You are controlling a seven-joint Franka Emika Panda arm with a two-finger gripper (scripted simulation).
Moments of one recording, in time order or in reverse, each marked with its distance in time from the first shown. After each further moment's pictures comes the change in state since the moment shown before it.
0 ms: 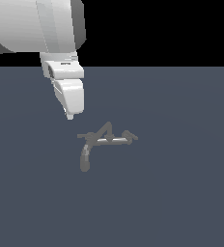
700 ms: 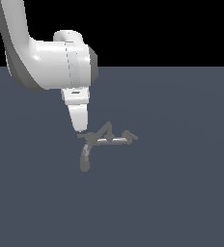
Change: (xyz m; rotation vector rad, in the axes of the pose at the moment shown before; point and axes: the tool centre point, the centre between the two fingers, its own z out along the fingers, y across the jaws) arm 0.040 -0.040 0.073 -0.007 0.006 0.241
